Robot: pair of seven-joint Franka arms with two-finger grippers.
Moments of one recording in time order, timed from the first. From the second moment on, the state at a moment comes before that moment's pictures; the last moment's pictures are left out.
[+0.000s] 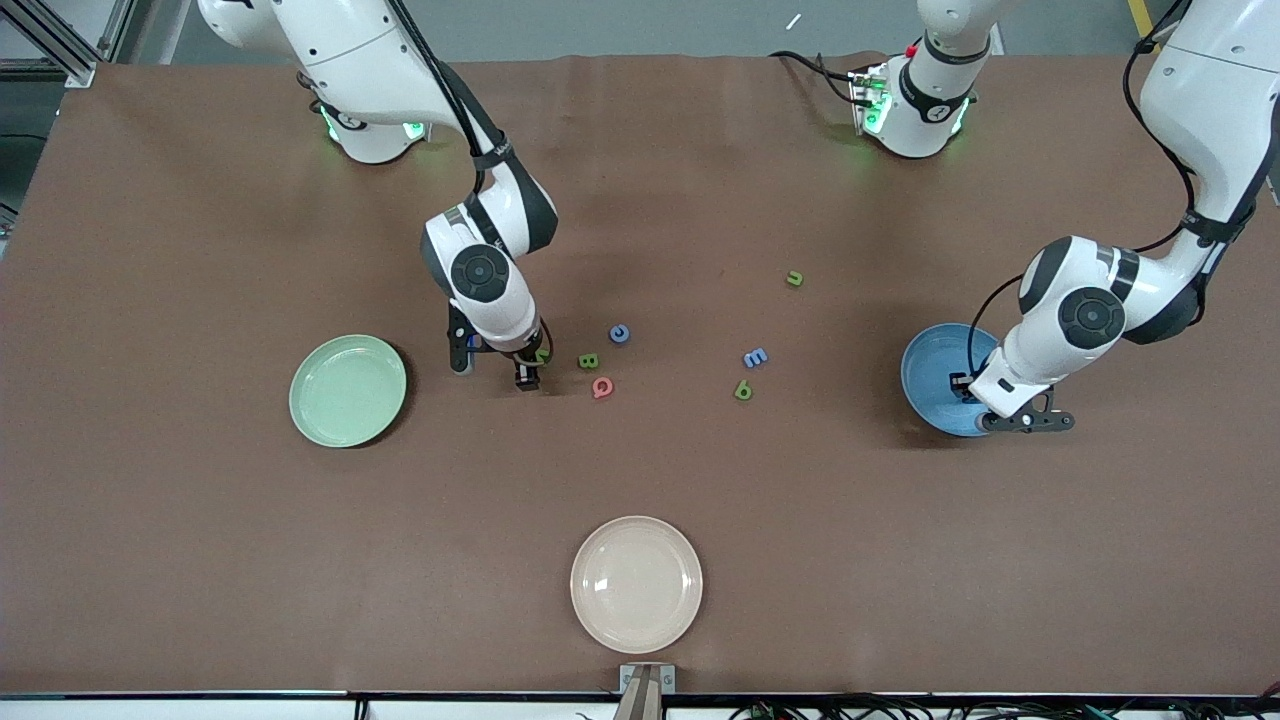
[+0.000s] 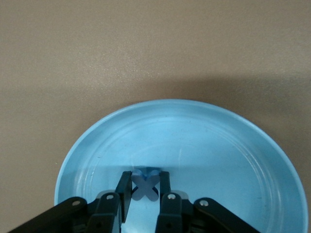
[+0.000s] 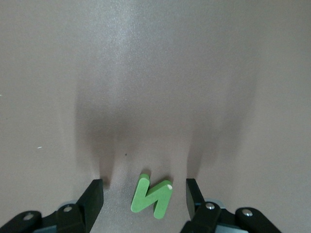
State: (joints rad) left arm 0.61 0.52 -0.60 -2.13 0.63 2.46 -0.42; right arm 0.68 0.53 -0.09 -2.01 0.10 2.50 1.98
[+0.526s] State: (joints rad) left arm 0.61 0.53 -0.60 -2.13 0.63 2.46 -0.42; right arm 0.68 0.53 -0.09 -2.01 0.10 2.51 1.98
